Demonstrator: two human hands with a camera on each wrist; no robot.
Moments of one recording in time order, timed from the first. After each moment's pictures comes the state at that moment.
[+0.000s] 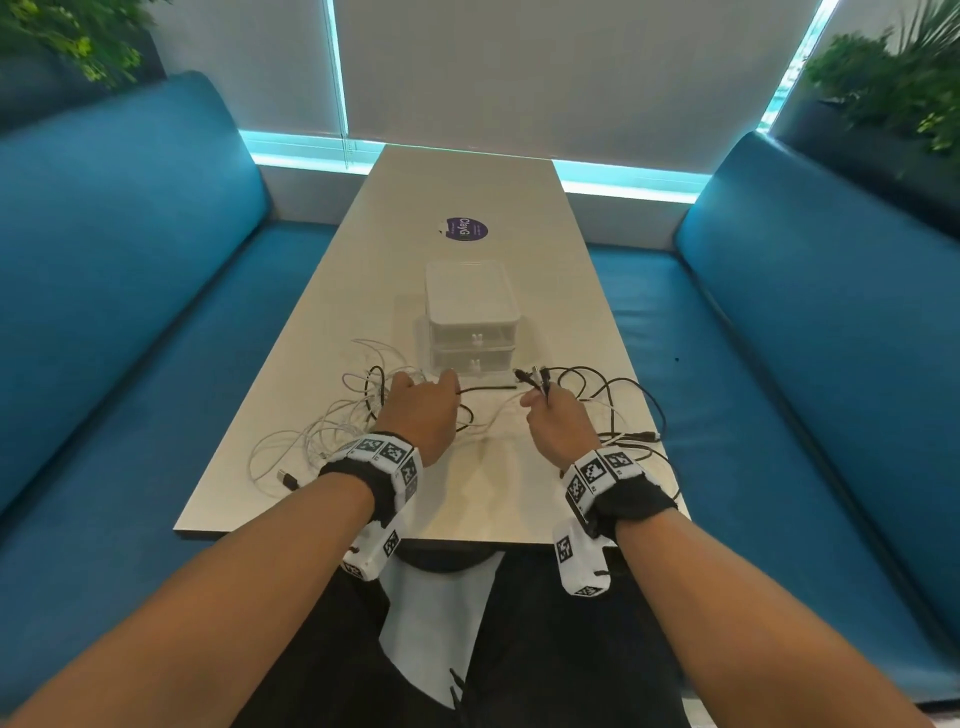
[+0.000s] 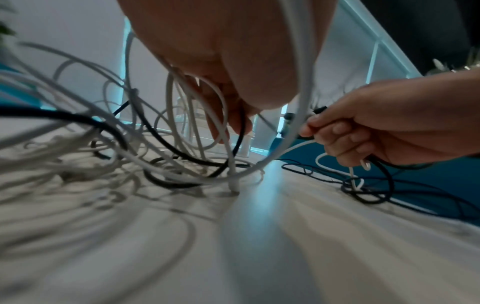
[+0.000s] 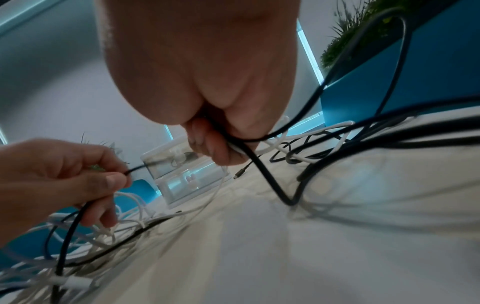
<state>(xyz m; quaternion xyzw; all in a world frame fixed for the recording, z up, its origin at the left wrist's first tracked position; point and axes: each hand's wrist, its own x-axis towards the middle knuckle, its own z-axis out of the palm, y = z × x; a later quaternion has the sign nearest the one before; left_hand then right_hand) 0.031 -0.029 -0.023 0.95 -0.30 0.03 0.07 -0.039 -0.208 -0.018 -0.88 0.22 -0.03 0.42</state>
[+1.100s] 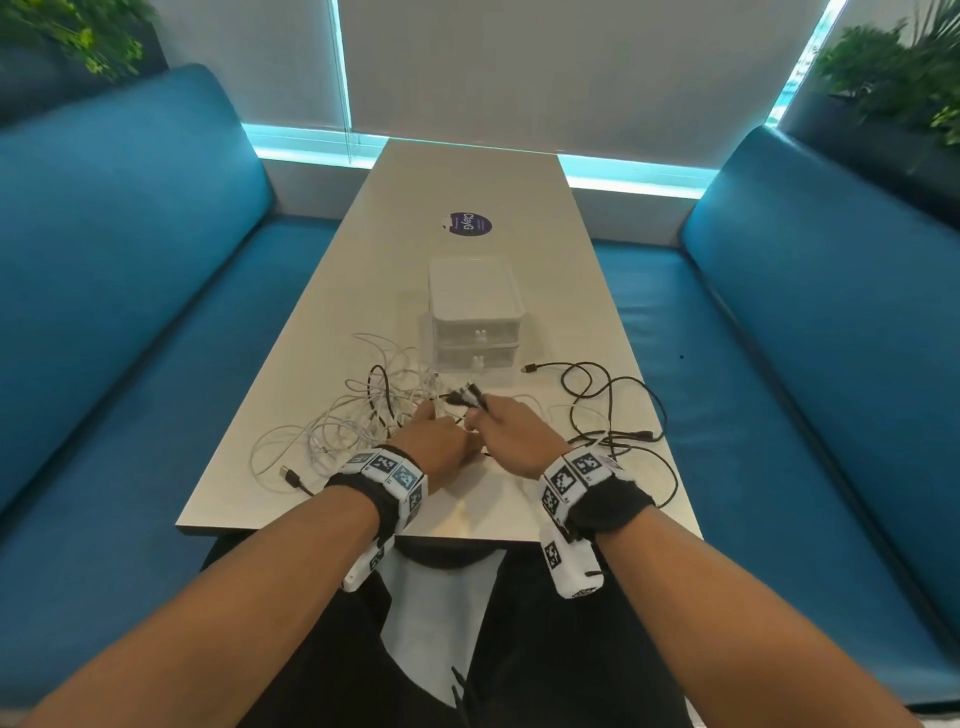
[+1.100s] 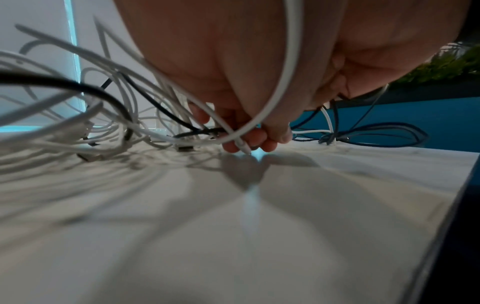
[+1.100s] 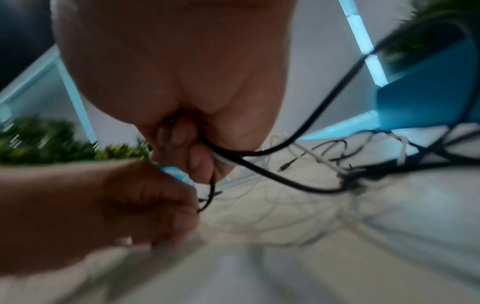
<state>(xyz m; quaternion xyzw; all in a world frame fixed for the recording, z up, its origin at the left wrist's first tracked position) 0.011 -0.029 -0.037 0.90 -0.43 -0.07 -0.09 -0.030 -0.172 -0.020 -0.92 0.04 0.08 0.39</state>
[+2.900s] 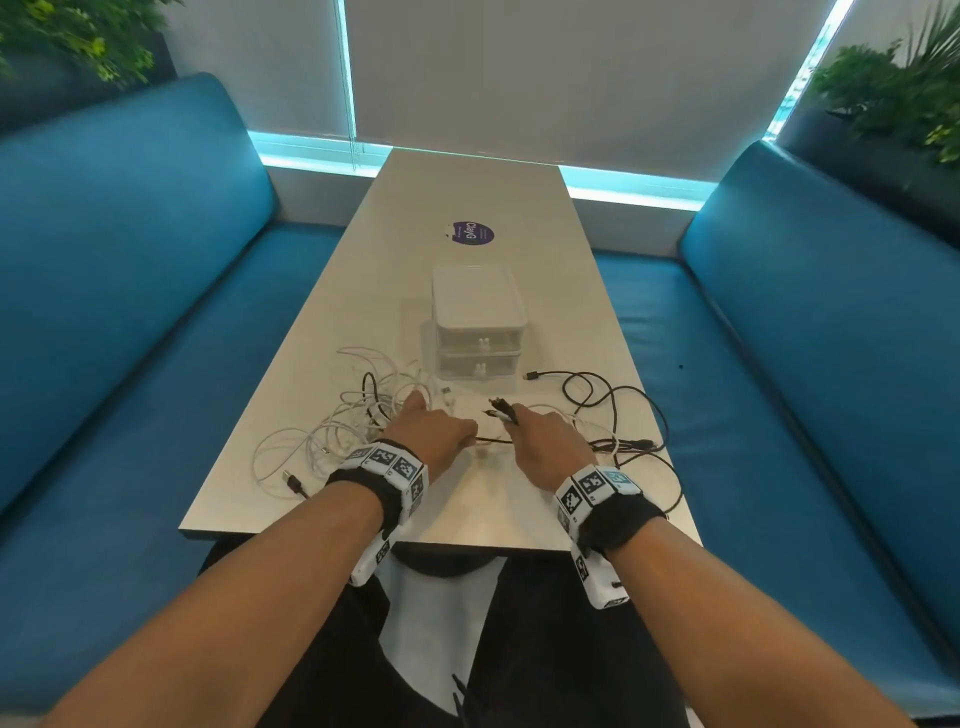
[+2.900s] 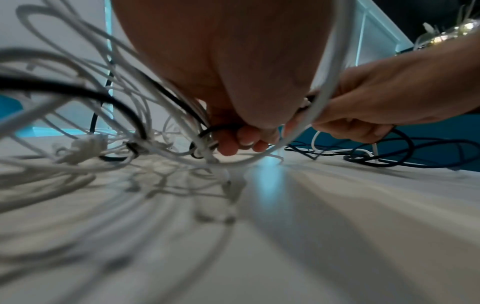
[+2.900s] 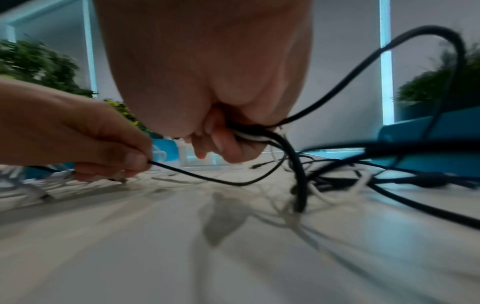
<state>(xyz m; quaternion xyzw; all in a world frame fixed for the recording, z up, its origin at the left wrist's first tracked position) 0.028 -0.023 -0.034 0.92 -0.37 -0.05 -0.05 -0.044 -0.194 -0.027 -0.99 0.07 0.03 0.15</state>
